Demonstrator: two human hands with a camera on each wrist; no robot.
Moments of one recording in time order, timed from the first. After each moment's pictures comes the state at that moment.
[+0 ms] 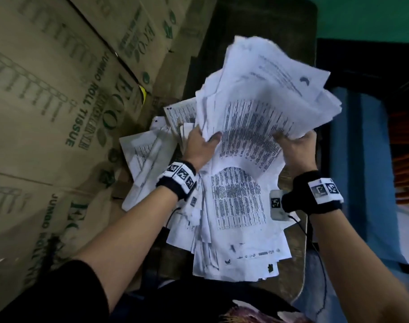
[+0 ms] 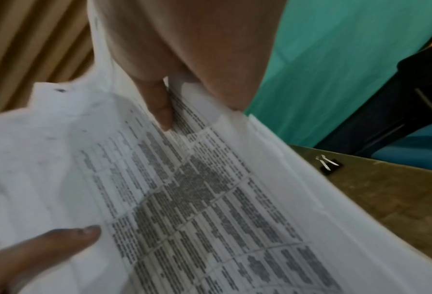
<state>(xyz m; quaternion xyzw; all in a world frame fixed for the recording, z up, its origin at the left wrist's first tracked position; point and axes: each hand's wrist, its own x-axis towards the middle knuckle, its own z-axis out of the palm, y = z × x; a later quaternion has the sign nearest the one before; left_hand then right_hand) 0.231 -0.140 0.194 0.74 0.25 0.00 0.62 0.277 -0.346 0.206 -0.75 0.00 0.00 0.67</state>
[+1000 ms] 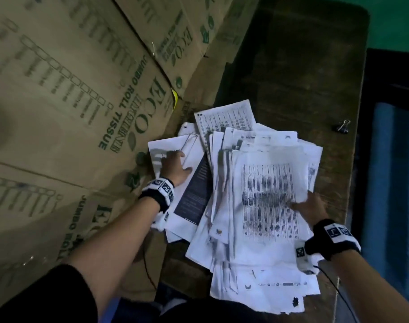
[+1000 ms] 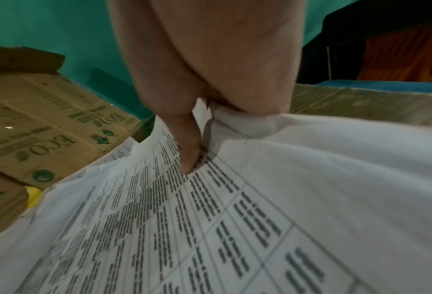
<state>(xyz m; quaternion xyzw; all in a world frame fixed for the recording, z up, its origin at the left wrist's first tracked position) 0.210 0.012 0.068 0.92 0.27 -0.11 0.27 0.264 -0.376 0.061 -0.88 0.12 0.25 0.39</state>
